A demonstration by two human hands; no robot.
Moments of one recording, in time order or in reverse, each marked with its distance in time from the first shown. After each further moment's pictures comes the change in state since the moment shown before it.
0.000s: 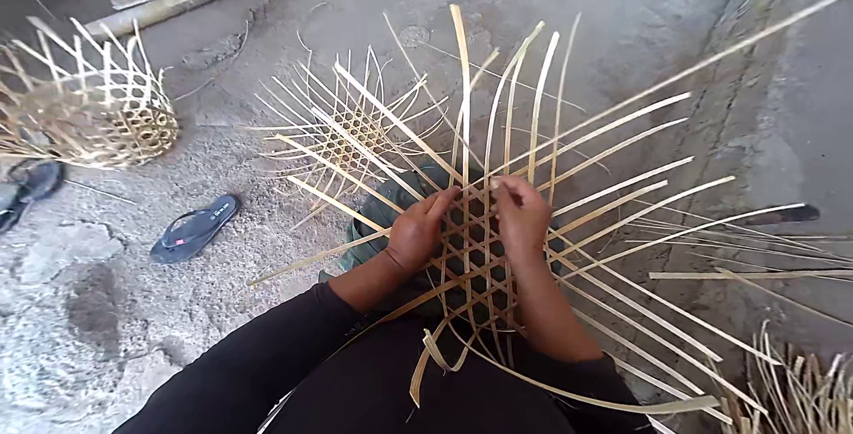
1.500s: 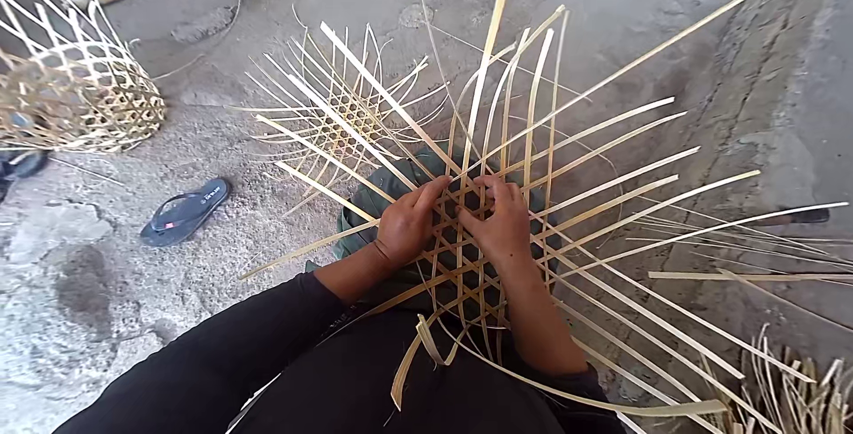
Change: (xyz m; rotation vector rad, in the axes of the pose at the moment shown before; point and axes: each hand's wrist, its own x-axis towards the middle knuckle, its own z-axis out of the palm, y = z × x) left_hand -0.005 -0.004 0.002 -0.009 0.043 0.019; right_hand -0.015 0.009 0.006 -0.355 -0.147 -0.034
